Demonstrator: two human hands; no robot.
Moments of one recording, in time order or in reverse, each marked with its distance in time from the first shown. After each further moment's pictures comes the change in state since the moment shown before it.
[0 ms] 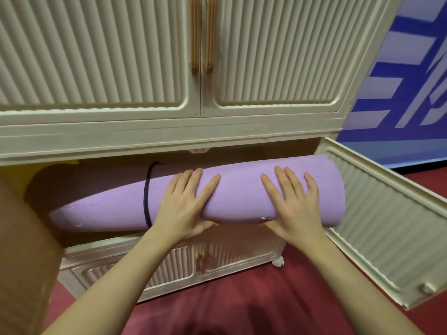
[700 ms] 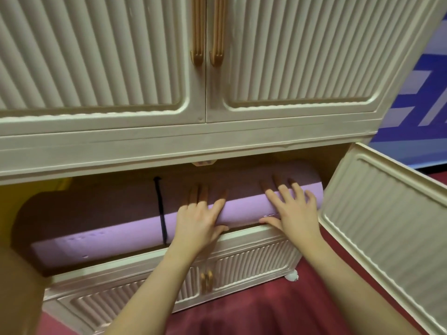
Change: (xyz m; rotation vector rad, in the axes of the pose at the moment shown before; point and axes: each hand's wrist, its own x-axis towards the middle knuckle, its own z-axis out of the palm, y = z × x) left_hand 0.019 0.004 0.068 -0.011 -0.295 -0.224; right_hand 0.029 0.013 0.110 -0.003 -0.131 0.132
